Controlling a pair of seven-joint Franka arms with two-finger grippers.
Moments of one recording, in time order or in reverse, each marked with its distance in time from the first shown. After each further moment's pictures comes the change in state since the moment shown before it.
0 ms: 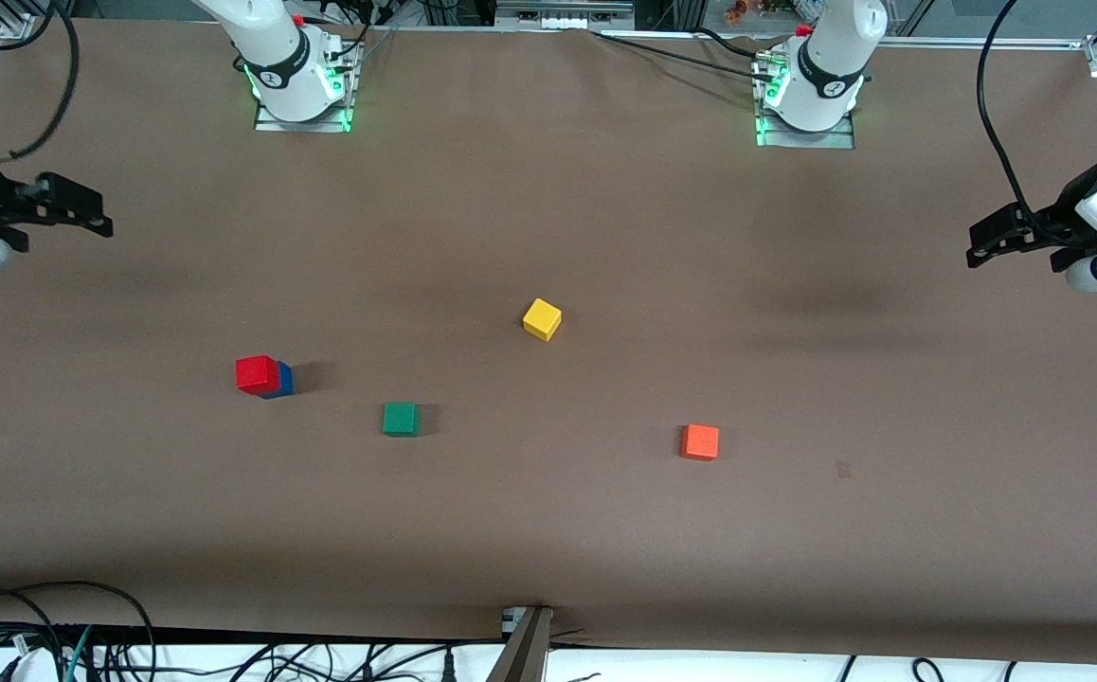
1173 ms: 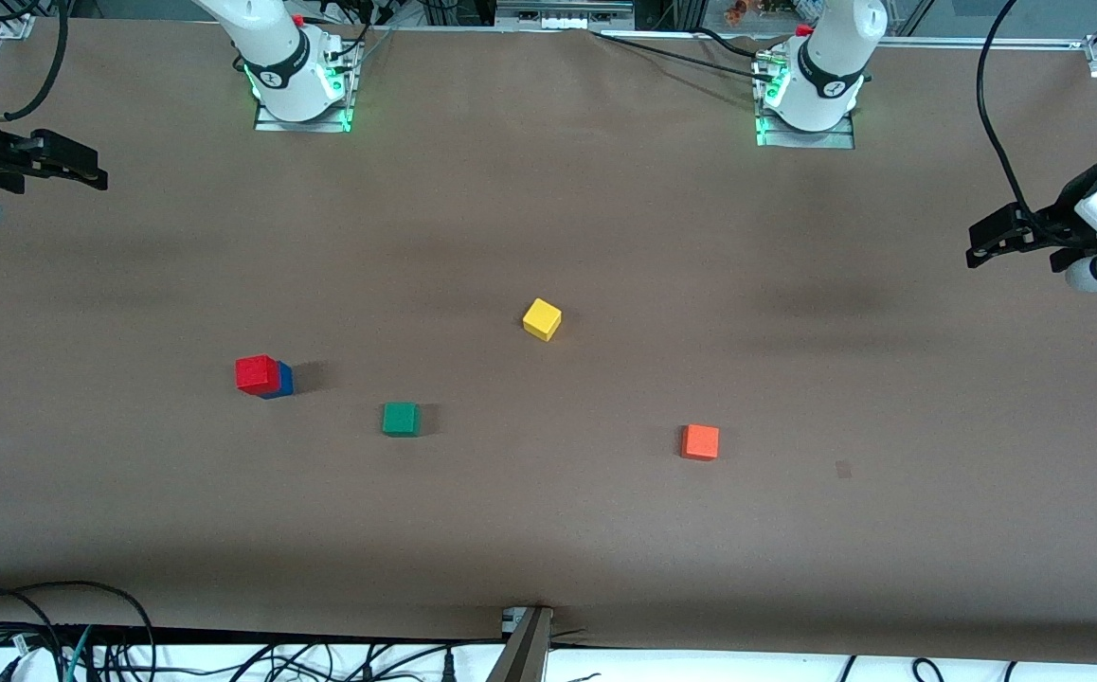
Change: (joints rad) left arm 0.000 0.000 0.000 0.000 0.000 0.000 0.000; right arm -0.040 -0.079 0.039 -0.103 -0.032 -0.091 0.125
